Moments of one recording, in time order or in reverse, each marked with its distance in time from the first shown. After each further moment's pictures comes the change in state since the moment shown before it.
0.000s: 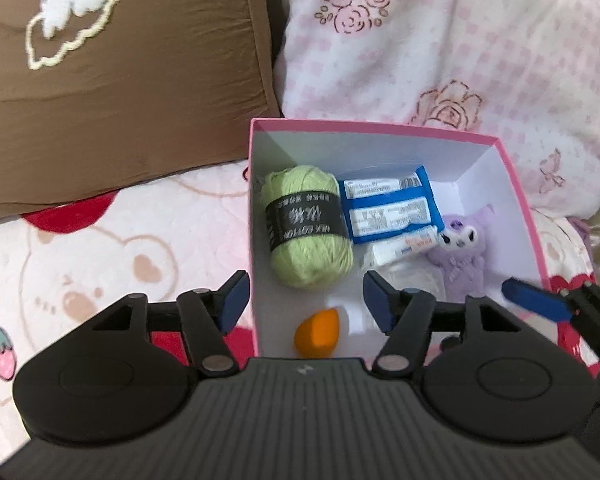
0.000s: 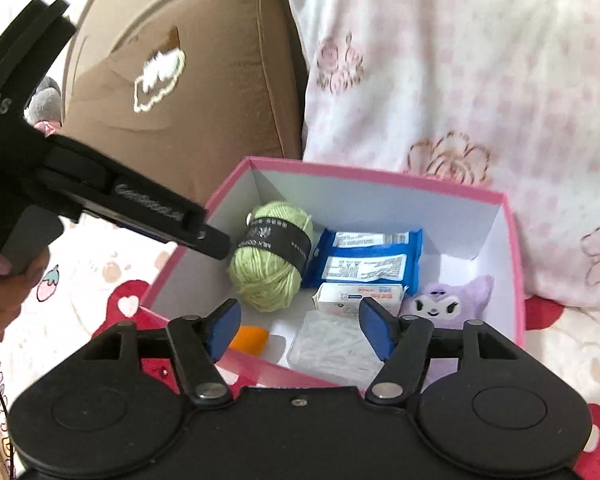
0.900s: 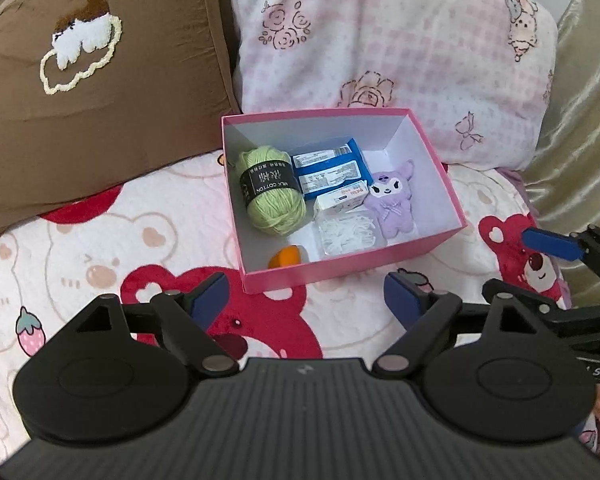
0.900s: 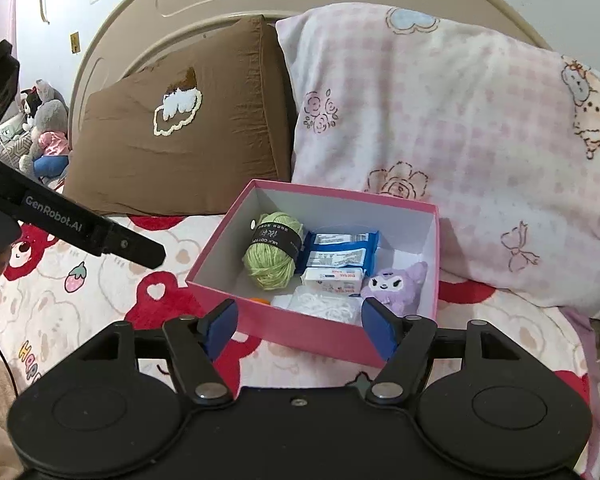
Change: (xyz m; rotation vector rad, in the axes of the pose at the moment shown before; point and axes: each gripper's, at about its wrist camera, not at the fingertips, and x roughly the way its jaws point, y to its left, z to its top) left arm -0.112 -0.009 -0.042 0.120 0.004 -0.106; right arm -0.128 0.016 -0.015 -0.010 -0.027 -0.064
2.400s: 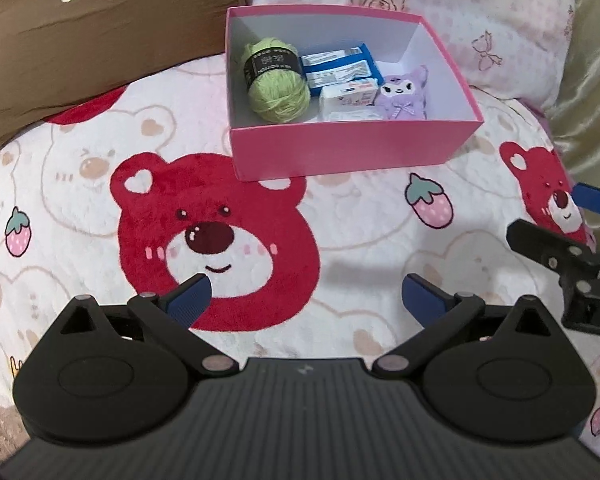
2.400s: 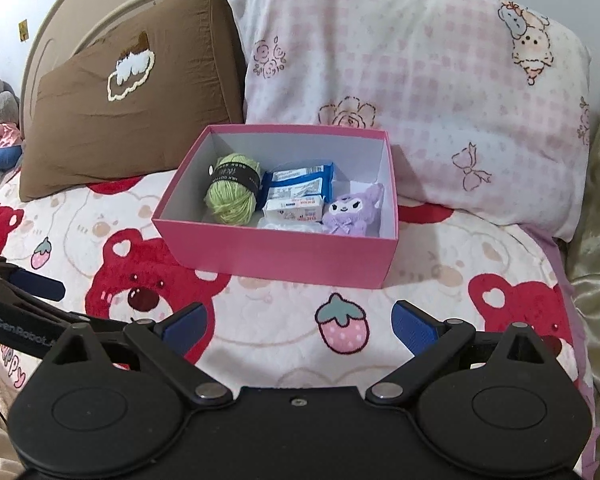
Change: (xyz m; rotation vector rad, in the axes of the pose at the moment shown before) left arm 0.029 -0.029 -0.096 -0.028 0.119 0.083; right arm -0.011 0.012 -0.052 0.107 0.098 -0.142
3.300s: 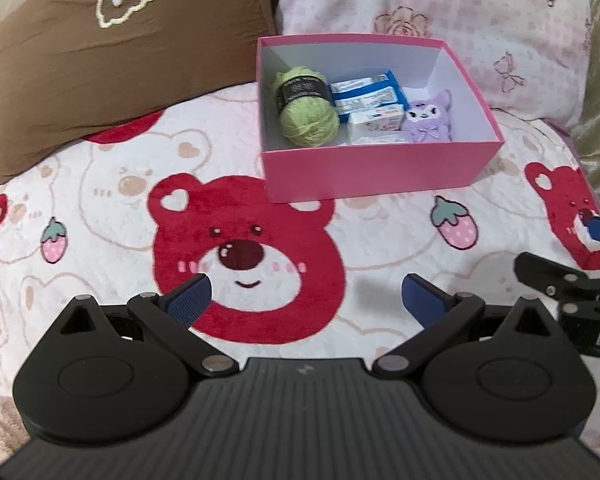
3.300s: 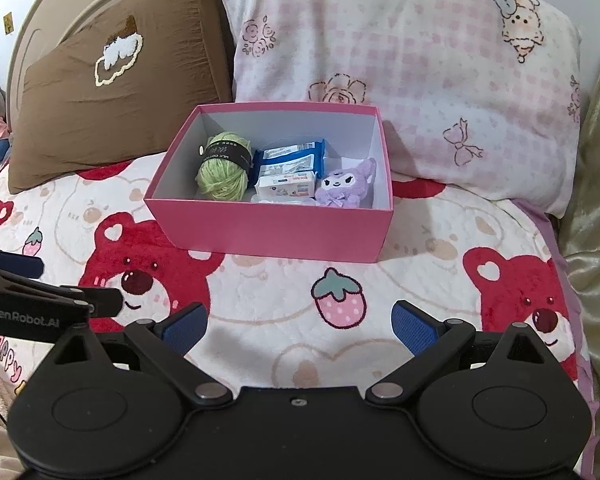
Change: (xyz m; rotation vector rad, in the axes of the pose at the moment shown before) left arm -0.017 -0.008 -0.007 -0.002 -0.092 0.114; right arm 0.003 0.001 -0.008 0.020 0.052 -0.026
